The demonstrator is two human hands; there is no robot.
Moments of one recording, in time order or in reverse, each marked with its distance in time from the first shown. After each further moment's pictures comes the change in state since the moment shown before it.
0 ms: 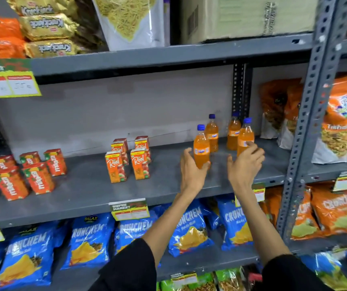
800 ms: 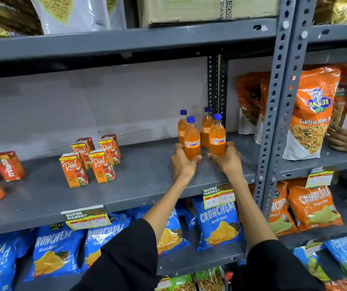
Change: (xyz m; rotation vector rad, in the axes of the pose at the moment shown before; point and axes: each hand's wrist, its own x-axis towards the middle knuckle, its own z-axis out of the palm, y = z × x) left_hand 0.035 0.014 0.100 0.026 -0.032 -0.198; right_hand 0.078 0.072 0.014 0.300 -0.494 0.039
